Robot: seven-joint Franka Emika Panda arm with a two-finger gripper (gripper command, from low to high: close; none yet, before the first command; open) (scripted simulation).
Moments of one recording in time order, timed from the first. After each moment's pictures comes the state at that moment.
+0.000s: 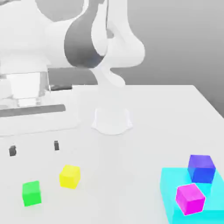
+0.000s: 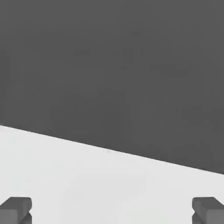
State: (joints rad) arm 0.03 0.06 -0.42 -2.44 0.26 2.63 -0.05
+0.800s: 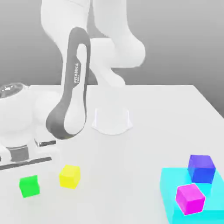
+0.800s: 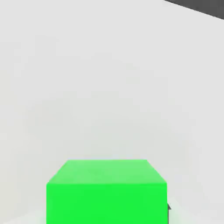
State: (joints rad) arm -0.05 0.26 -0.36 -2.48 0.26 2.71 -0.22
